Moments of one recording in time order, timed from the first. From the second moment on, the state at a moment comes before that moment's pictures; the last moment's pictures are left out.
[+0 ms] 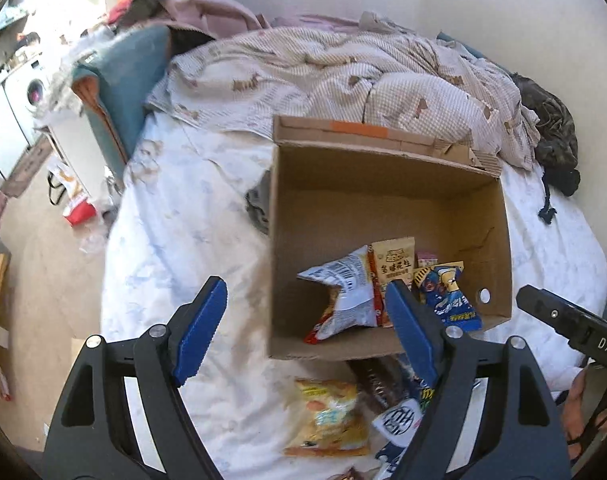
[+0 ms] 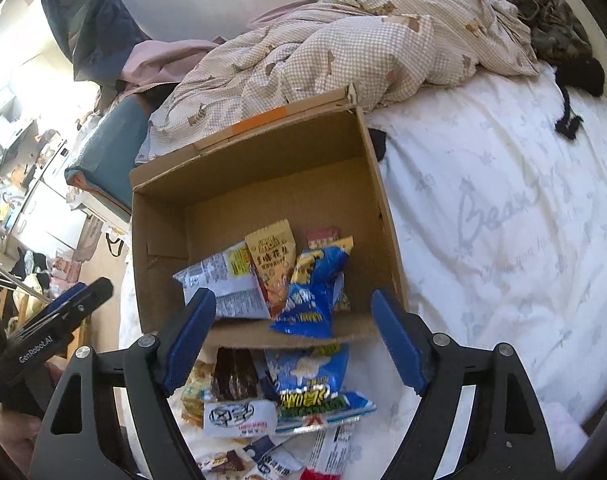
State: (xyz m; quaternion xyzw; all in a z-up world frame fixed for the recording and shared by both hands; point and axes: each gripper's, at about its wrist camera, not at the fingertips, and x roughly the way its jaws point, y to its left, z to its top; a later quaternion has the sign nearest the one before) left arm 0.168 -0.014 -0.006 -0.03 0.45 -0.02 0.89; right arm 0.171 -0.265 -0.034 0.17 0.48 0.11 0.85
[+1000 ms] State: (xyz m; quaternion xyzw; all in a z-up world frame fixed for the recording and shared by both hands) left arm 0.096 0.023 -0.073 -0.12 0.59 0.01 0.80; right arm 0.101 -0.267 -0.053 0.22 0.52 0.10 0.82
